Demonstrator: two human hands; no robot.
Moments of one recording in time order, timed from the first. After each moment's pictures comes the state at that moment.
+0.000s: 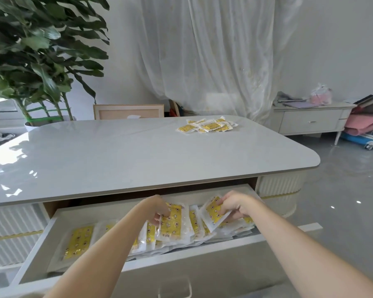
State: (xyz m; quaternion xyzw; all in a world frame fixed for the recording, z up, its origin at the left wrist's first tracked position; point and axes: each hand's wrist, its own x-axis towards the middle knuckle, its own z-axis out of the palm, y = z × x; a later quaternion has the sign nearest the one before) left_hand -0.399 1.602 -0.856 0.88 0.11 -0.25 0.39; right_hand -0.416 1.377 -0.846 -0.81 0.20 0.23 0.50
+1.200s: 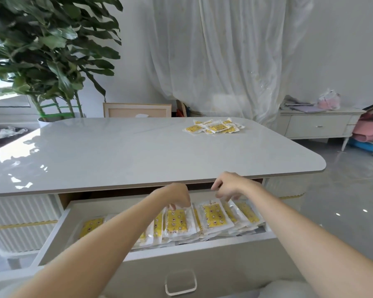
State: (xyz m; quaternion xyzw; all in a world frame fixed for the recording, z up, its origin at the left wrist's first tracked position) left_hand -0.418 1.577 -0.815 0.96 -0.13 -0.21 0.11; right_hand -0.421 1.400 -0.791 -0.97 -0.01 0.16 0.19
